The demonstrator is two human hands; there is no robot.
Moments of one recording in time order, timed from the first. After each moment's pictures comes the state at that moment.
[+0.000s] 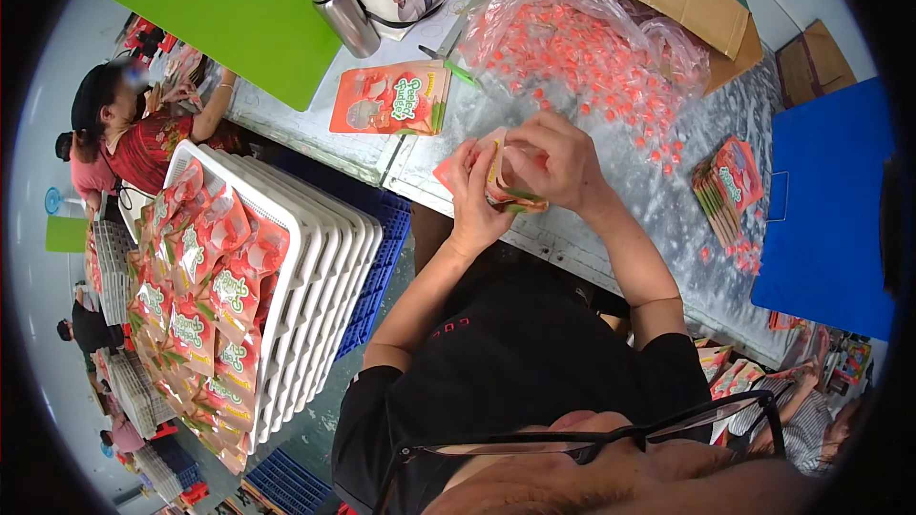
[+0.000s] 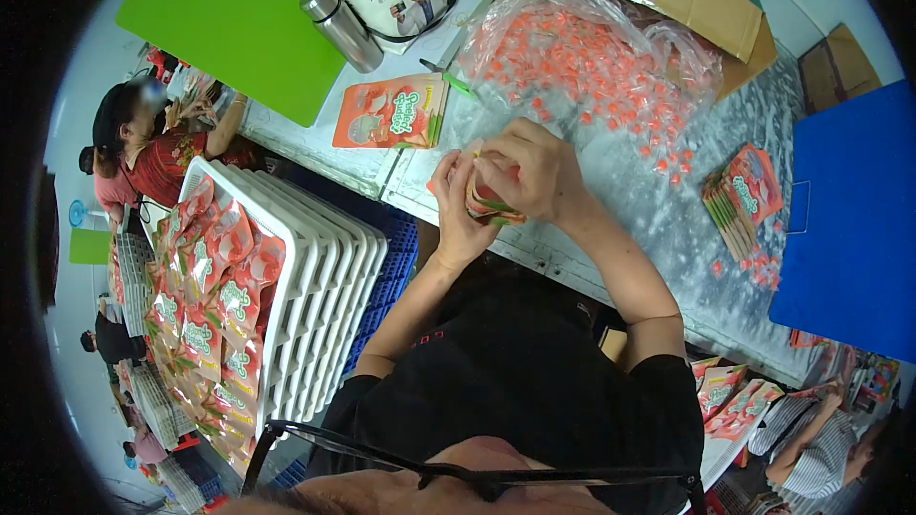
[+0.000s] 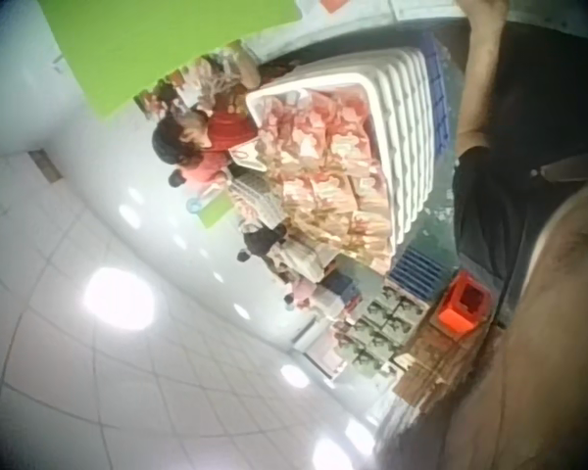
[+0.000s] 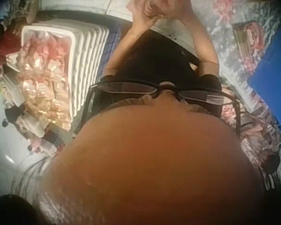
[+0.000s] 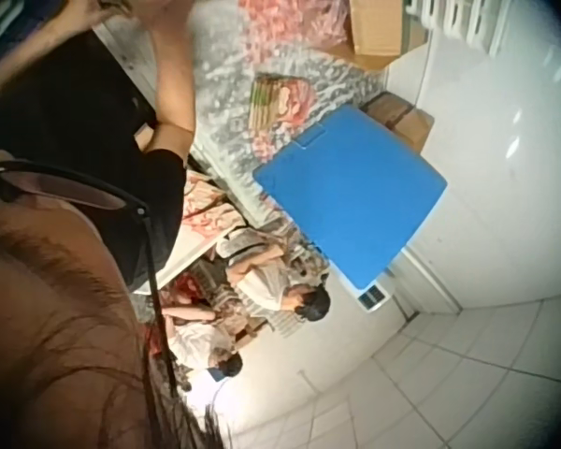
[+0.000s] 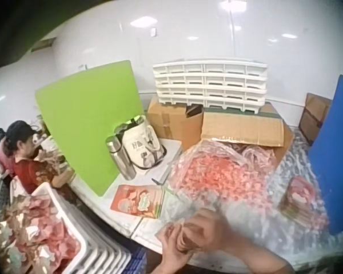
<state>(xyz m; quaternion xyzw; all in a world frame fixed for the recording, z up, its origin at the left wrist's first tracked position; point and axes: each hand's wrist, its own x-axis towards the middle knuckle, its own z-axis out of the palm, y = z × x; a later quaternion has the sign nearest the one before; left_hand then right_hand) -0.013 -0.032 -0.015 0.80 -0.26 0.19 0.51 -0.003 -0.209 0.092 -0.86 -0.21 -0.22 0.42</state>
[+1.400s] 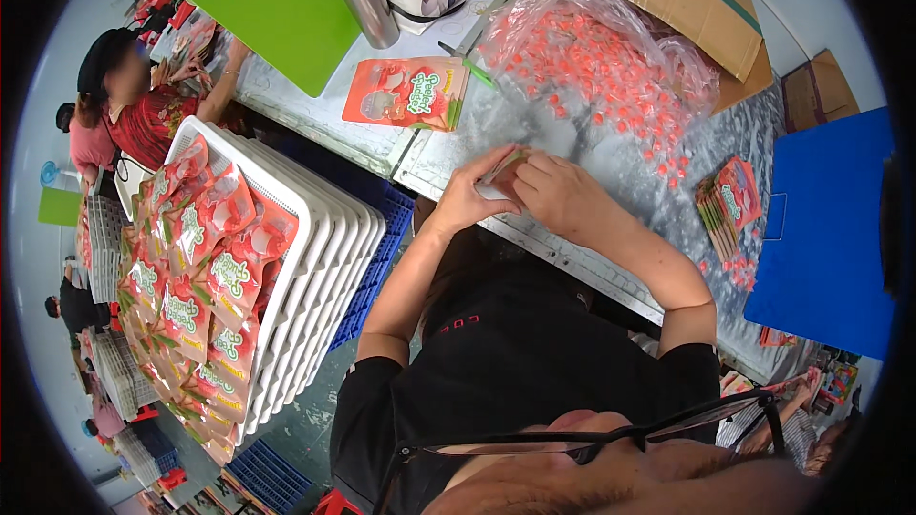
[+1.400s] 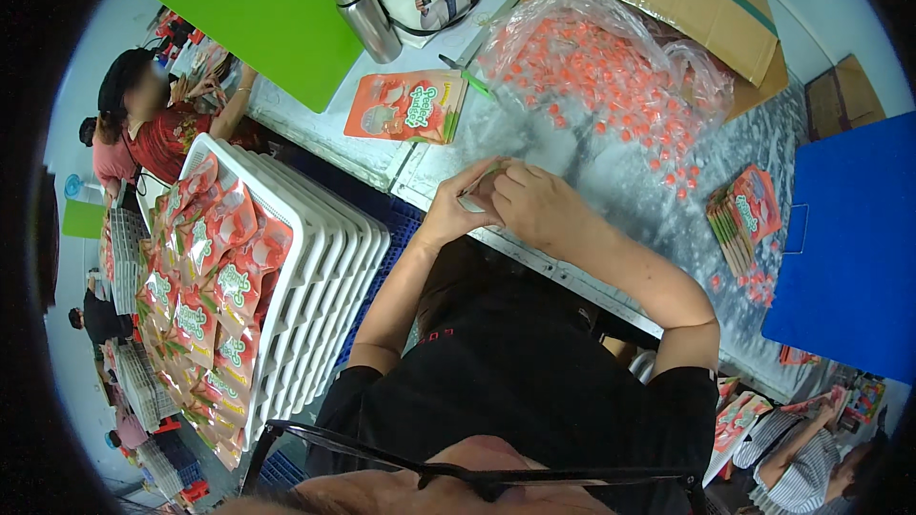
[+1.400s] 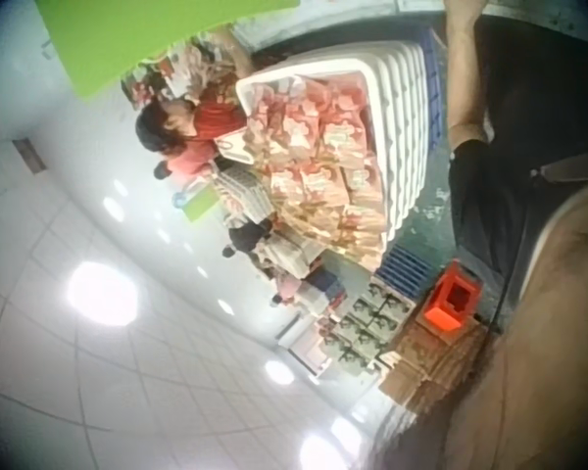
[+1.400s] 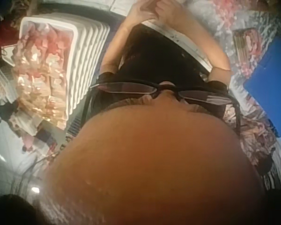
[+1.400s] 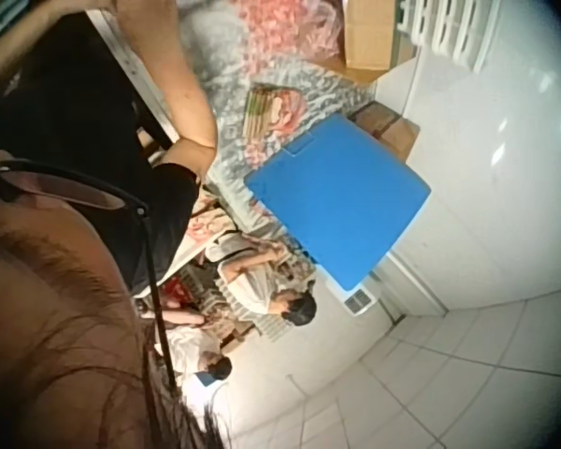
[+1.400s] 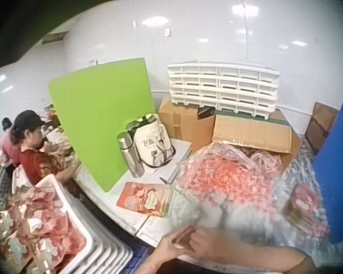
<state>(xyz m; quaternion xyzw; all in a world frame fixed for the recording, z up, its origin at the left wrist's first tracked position) 0.021 0.014 -0.015 0.73 -0.31 -0.04 0.60 -0.026 -0.193 0.095 -0.89 -0.42 -0.16 0.09</state>
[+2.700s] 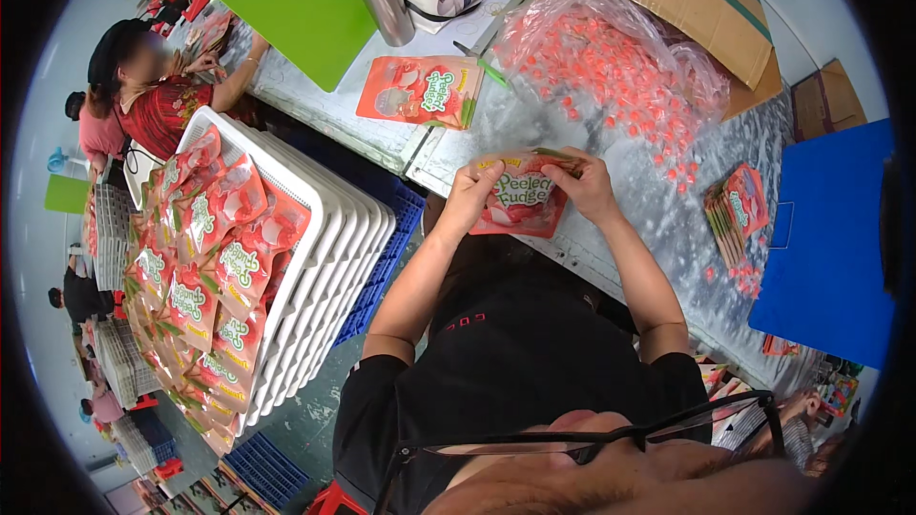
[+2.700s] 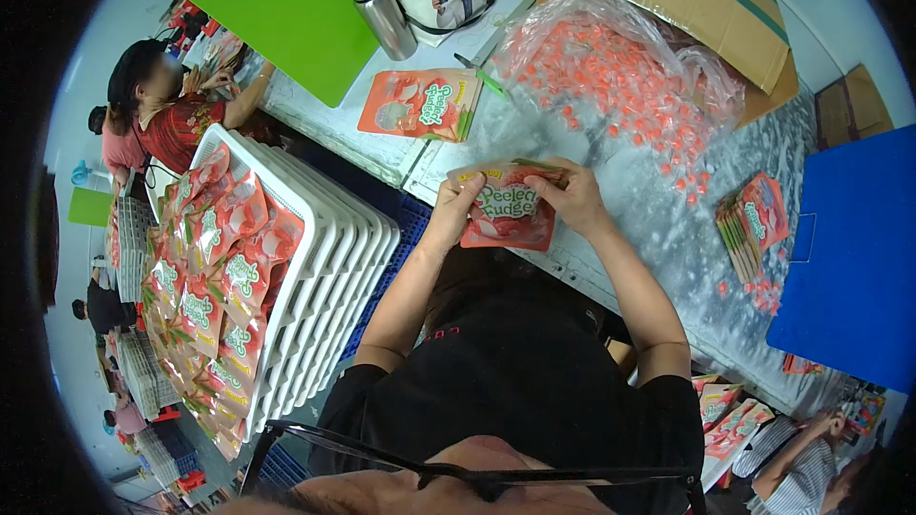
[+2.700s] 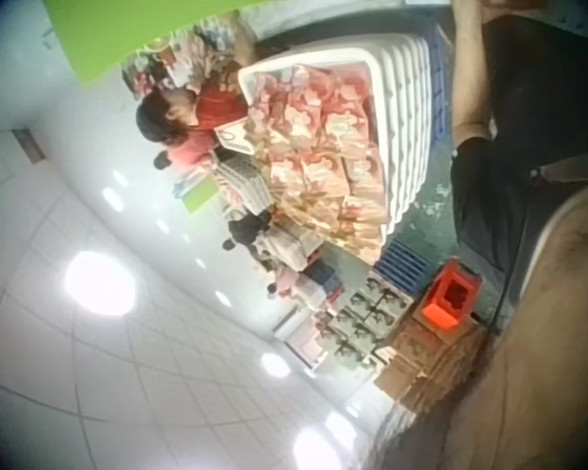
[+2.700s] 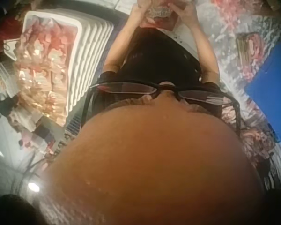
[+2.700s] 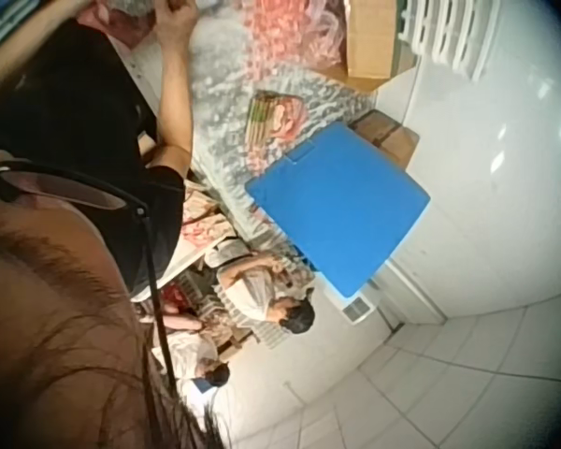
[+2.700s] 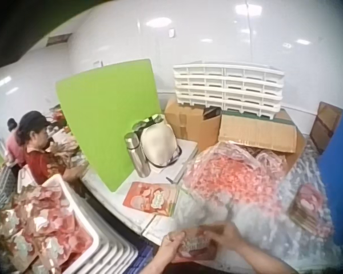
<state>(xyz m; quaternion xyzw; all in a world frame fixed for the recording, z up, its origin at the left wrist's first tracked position) 0.007 0.026 -0.016 0.57 -0.08 -0.18 0.79 -0.013 -0.212 0.016 -0.73 -0.07 0.03 0.68</state>
